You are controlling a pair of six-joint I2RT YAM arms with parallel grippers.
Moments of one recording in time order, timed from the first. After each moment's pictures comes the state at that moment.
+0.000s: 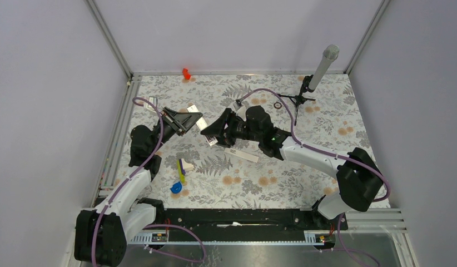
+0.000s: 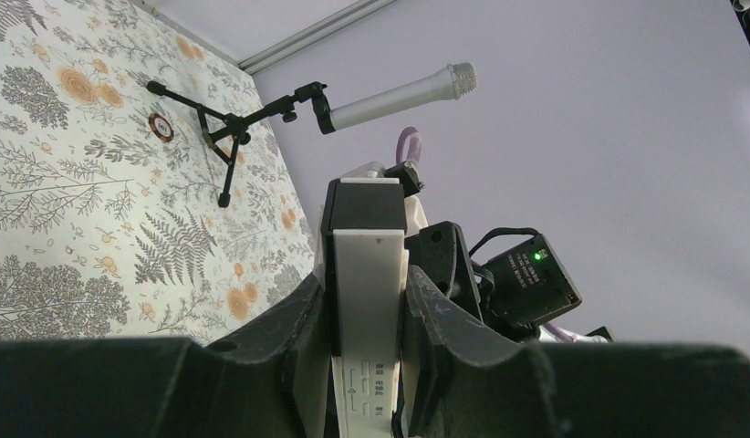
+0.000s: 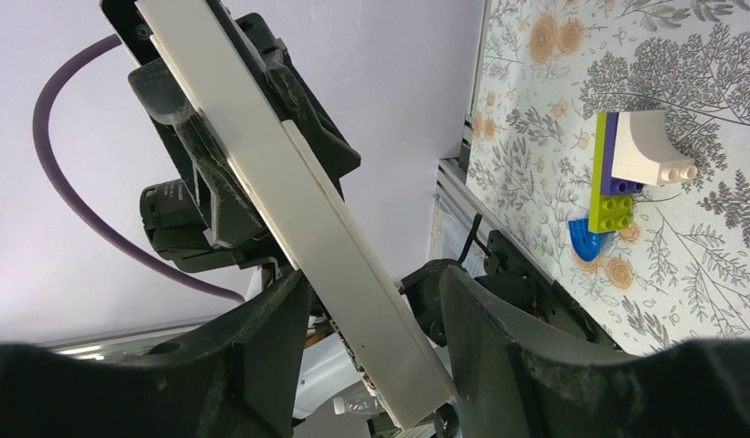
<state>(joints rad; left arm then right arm) -0.16 0.96 0.46 0.70 0.59 -1.27 0.84 1.52 1.01 0.27 -0.39 1.37</state>
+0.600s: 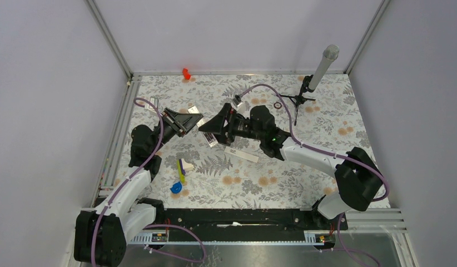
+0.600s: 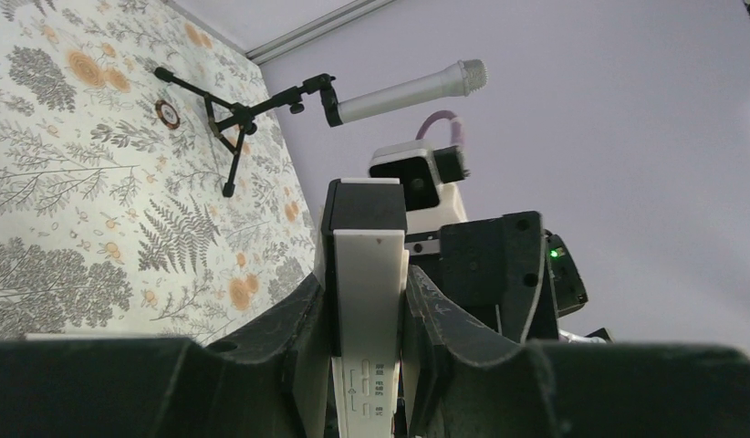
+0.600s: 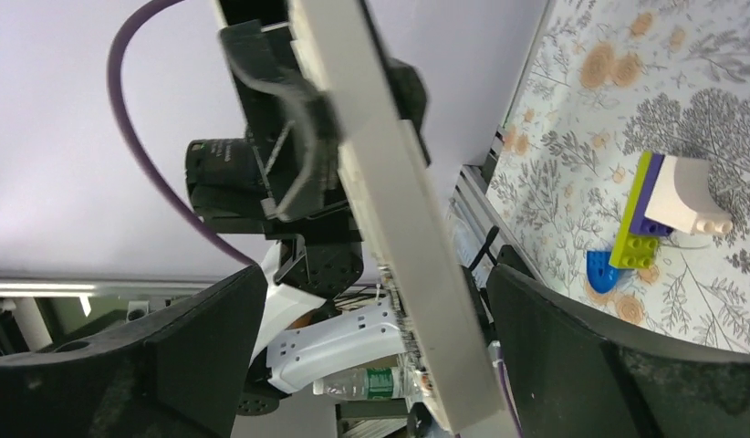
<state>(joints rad) -0.16 0.95 0.46 0.66 0.59 -1.28 0.82 1.53 0.98 0.44 -0.46 1.32</state>
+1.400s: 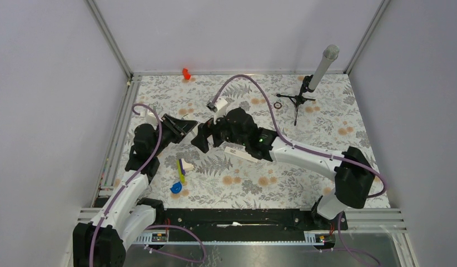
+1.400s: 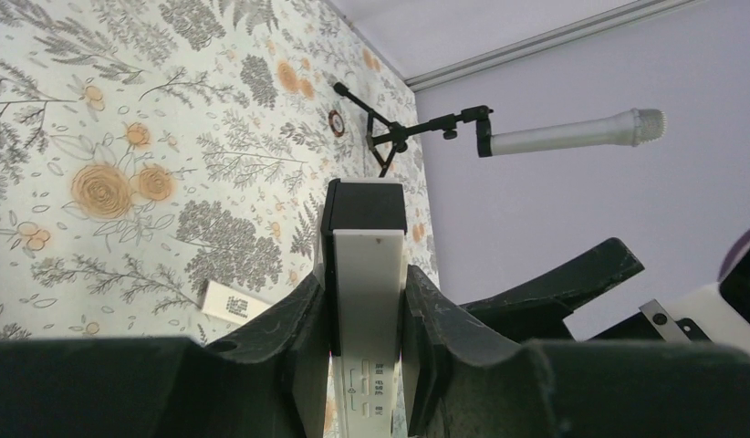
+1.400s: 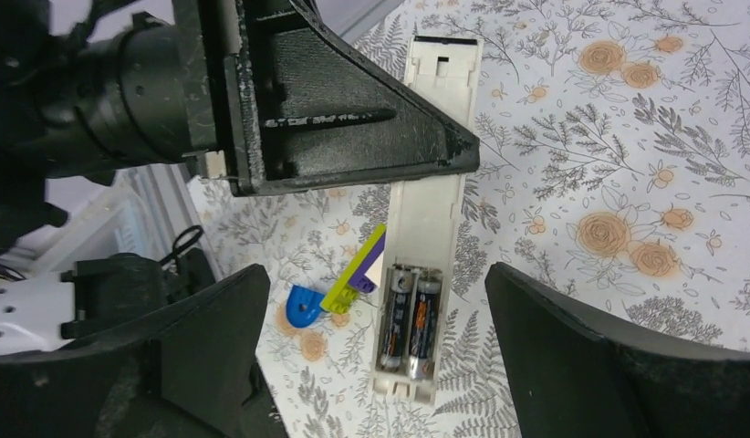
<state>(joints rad) -0.16 0.87 0.49 0.23 0.38 -1.06 0.98 1.56 1.18 0.10 -0.11 0.36</state>
